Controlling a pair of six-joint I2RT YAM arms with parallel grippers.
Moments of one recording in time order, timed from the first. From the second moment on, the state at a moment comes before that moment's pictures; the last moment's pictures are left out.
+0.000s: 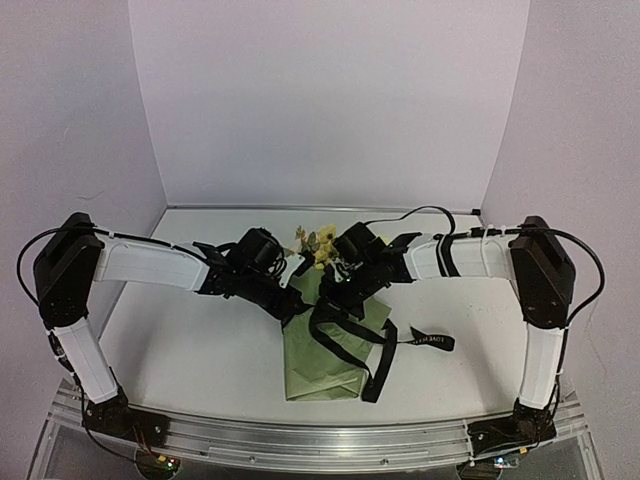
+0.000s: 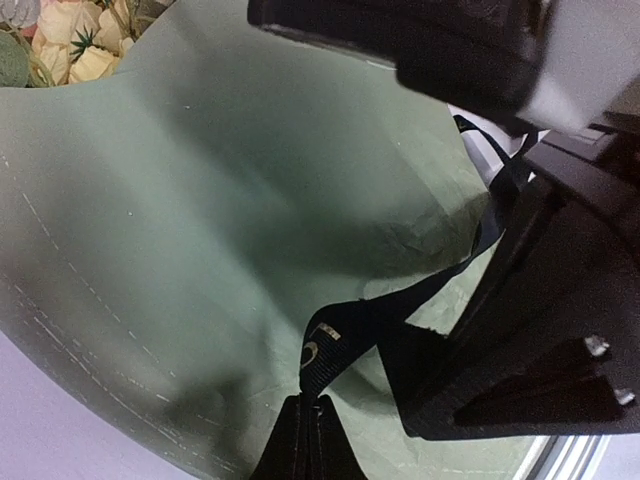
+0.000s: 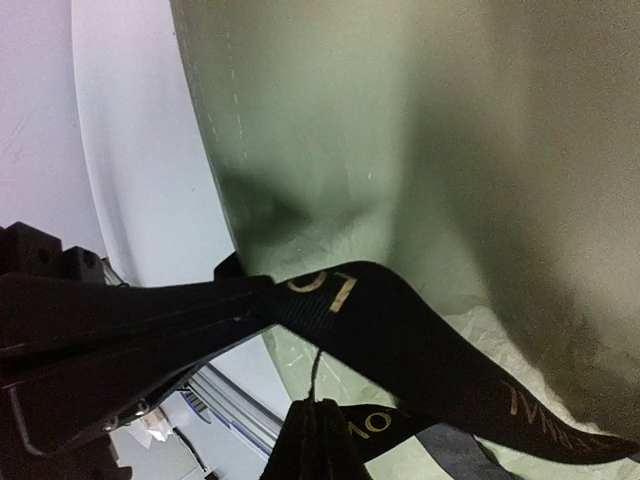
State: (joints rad) left arm -0.86 1.77 1.09 -0.18 0.24 -0.18; right arm 0.85 1.97 1.41 -0.42 -0.46 0.96
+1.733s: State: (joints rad) left arm -0.85 1.76 1.07 -0.26 0.38 -0.10; right arm 0.86 1.90 1.48 -0.73 -0.22 0.63
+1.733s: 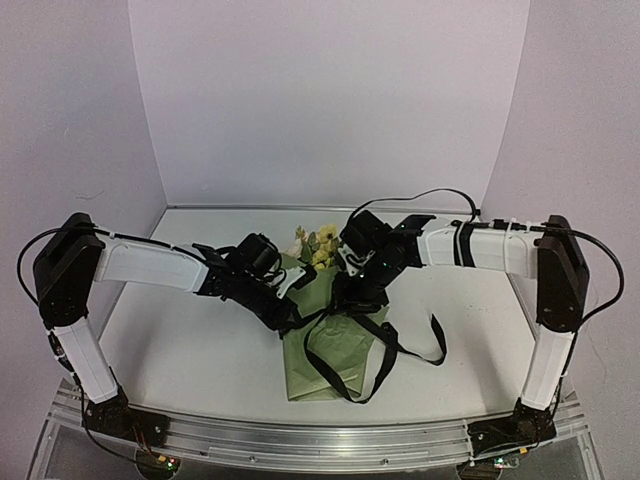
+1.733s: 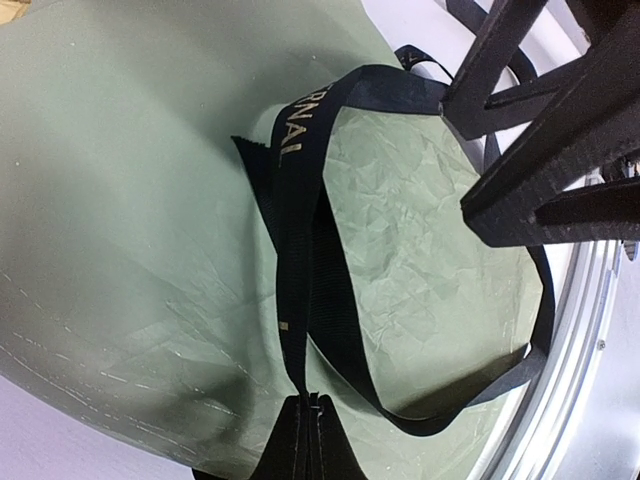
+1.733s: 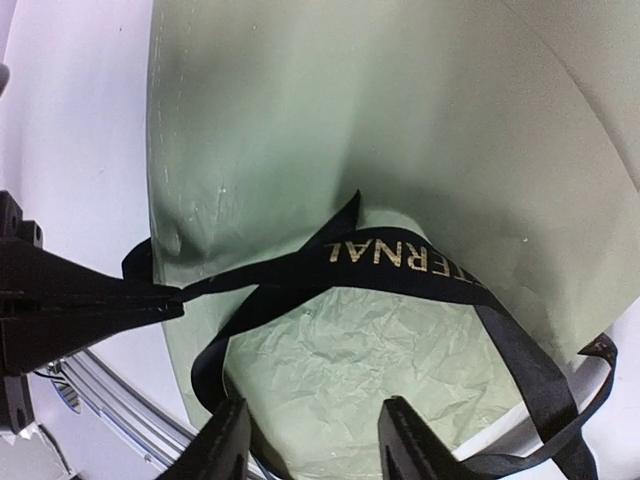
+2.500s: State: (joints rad) left arm -0.85 1.76 1.07 -0.27 0.39 -0.08; right arm 1.01 1.88 1.26 -0.56 -0.34 0.50
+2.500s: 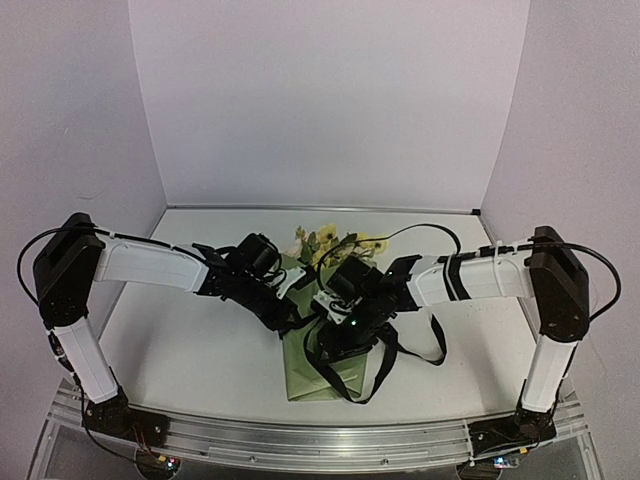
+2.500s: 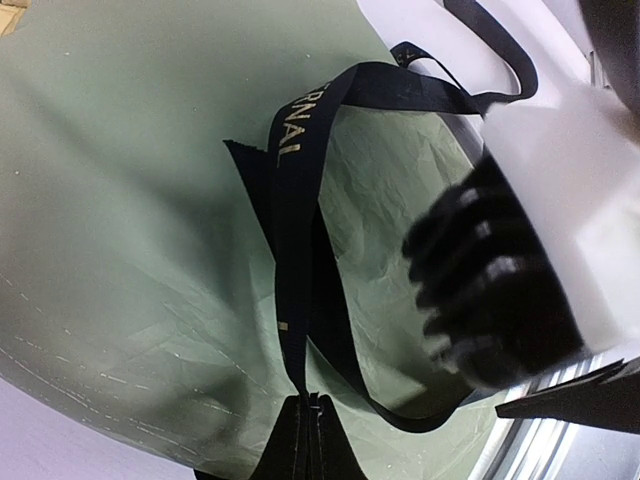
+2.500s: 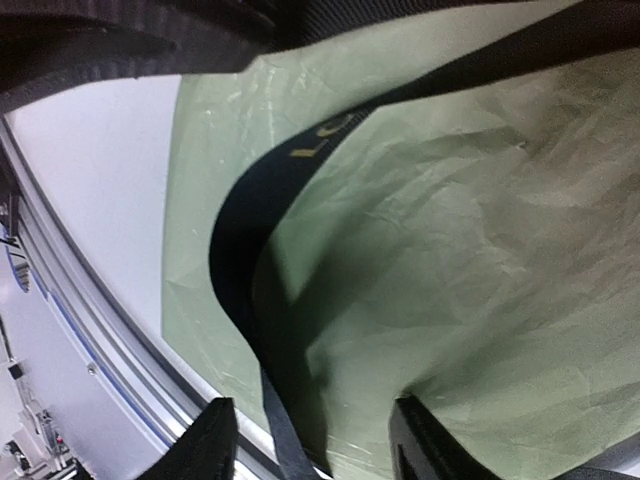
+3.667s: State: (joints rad) left arm -0.85 1.76 1.08 -0.29 0.39 -0.08; right arm 0.98 1.88 1.26 -0.56 -0.43 0.54
